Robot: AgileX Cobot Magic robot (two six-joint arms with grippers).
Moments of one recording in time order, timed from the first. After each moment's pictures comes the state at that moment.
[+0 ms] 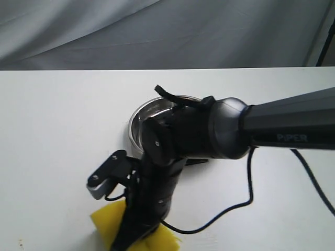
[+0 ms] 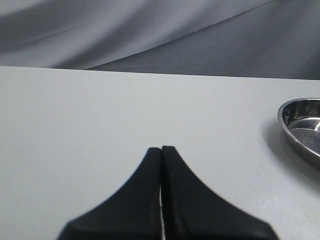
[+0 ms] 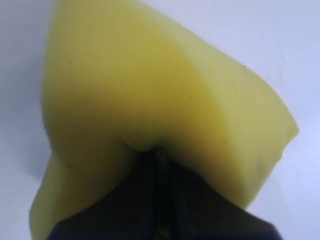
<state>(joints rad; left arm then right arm) -0.05 0.05 0.00 0.09 0.28 -0.15 0.91 2.01 -1.25 0.29 0.81 -0.38</state>
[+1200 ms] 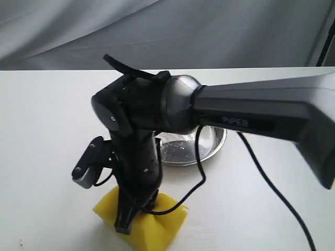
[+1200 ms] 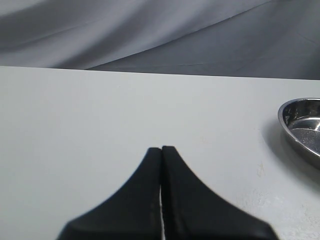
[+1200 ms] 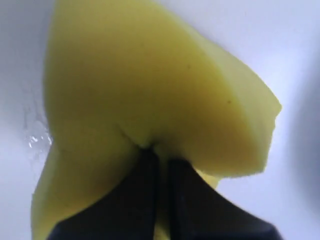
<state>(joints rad) -0.05 0.05 0.00 0.09 0.28 -0.15 0.93 2.13 -1.61 0.00 1.20 -0.37</state>
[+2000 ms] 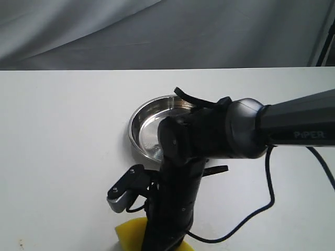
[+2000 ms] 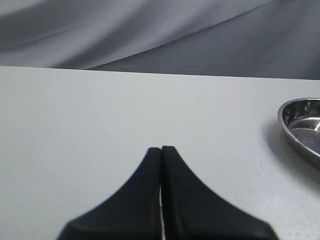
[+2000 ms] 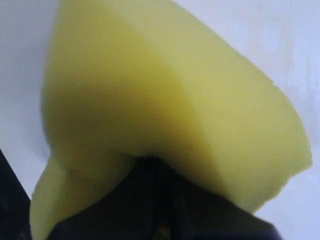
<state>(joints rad) -0.05 0.05 0.00 0.09 0.28 -0.15 0.87 1.99 -1.18 0.36 0.93 -0.48</state>
